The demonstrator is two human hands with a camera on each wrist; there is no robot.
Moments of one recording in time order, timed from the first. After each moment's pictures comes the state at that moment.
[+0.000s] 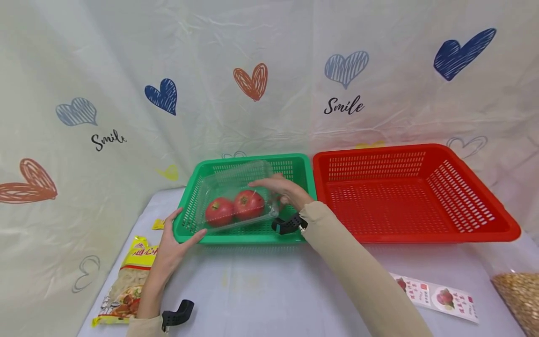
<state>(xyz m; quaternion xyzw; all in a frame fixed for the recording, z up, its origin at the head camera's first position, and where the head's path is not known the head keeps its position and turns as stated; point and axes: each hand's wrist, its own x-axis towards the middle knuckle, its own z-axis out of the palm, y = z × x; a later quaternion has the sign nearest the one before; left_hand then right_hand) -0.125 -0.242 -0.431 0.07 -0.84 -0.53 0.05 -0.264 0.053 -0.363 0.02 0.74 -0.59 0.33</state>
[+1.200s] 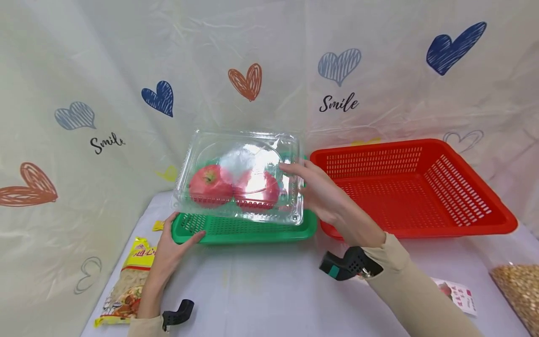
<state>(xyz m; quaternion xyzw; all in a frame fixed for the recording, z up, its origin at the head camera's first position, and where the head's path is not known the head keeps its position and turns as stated) -0.119 -0.241 -0.431 0.08 -0.87 -0.49 0.05 -0.165 0.132 -0.287 -0.06 0.61 -0.75 0.23</state>
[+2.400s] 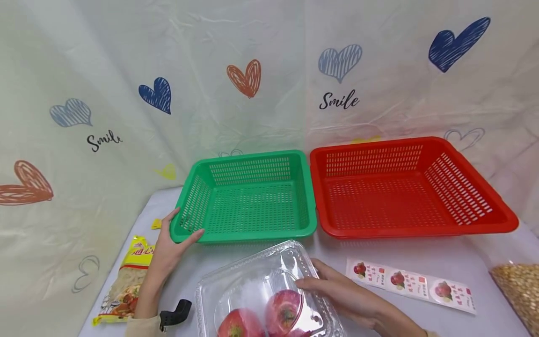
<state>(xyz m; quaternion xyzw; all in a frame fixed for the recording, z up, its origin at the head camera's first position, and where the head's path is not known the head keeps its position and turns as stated) -0.118 -0.241 -0.429 0.07 -0.86 -0.50 0.05 -0.053 0.173 -0.427 -0.05 0.62 -0.67 0.41</state>
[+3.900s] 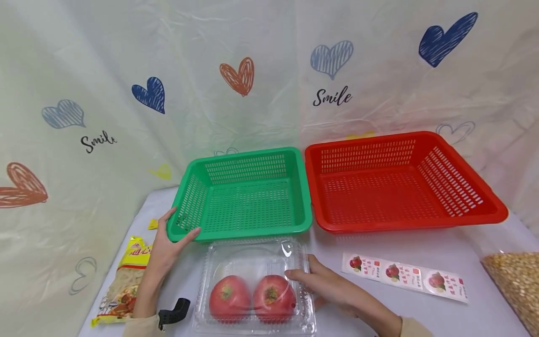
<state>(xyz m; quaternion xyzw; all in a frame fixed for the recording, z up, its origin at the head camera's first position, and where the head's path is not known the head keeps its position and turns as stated) -0.120 -0.241 -0.430 0.07 -0.86 -0.50 0.06 -0.055 0.152 -0.426 -0.02 0.70 -0.62 0.35</state>
